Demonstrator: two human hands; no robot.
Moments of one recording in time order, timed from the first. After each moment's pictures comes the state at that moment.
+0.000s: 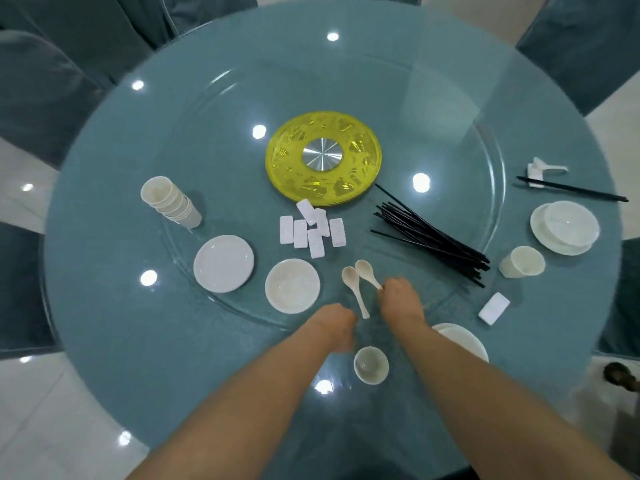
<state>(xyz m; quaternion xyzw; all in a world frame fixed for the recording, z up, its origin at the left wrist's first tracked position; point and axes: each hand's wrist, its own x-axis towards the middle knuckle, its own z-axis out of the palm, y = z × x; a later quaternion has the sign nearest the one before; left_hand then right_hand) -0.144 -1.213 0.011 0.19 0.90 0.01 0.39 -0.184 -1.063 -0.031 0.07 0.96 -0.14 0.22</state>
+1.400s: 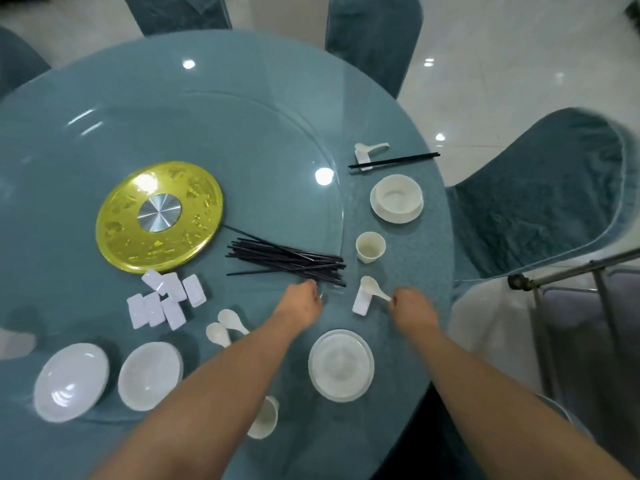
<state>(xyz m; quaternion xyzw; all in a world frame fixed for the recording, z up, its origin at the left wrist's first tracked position) -0.234 -1.008 -0.001 0.10 0.93 0.17 0.32 -0.142 -0.787 -0.025 0.26 0.92 -0.17 0.22</state>
